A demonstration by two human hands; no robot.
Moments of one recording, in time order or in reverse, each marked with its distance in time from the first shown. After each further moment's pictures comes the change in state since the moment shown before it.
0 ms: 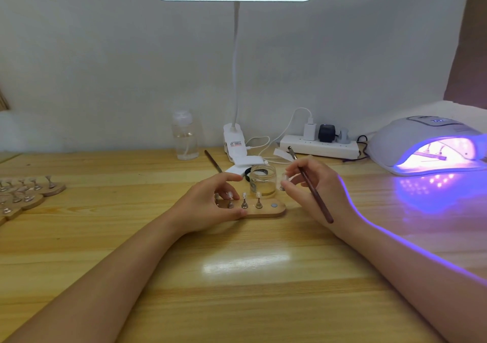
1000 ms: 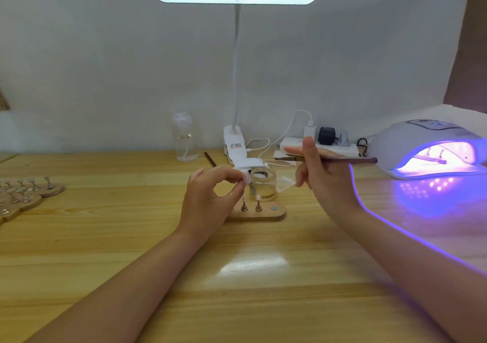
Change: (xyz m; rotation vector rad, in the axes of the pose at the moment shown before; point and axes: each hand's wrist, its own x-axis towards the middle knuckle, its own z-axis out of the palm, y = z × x) left_hand -0.001 0.021 0.022 -0.068 0.560 0.265; right_hand 0.017 -0.015 -0.001 0.249 0.154 0.042
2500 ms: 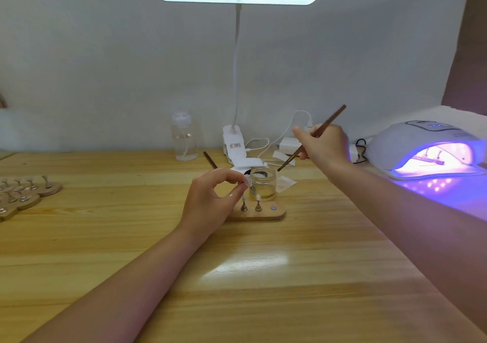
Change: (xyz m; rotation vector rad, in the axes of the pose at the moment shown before) left_hand 0.001 0.002 -0.002 -0.089 -0.053 -0.053; right_hand 0.061 0.009 -0.004 -0.436 0.140 0.246
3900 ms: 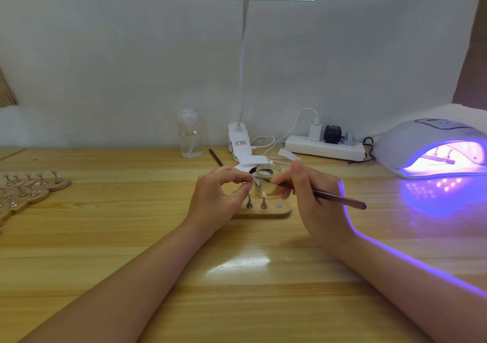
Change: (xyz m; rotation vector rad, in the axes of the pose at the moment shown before) left_hand 0.001 -0.009 0.003 0.043 0.004 -0.057; right_hand -0.097 0.004 0.009 0.416 -0.139 -0.485
